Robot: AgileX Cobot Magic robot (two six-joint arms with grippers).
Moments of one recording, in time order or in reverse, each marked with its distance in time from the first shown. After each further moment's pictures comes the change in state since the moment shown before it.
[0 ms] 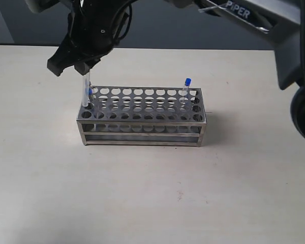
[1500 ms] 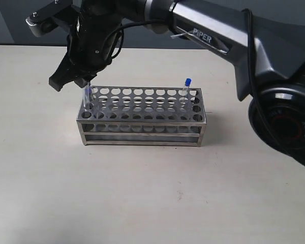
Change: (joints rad) left arm 0.000 0.000 0.000 0.000 0.000 0.000; right arm 0.003 0.126 -0.054 -0.006 -0.045 -0.003
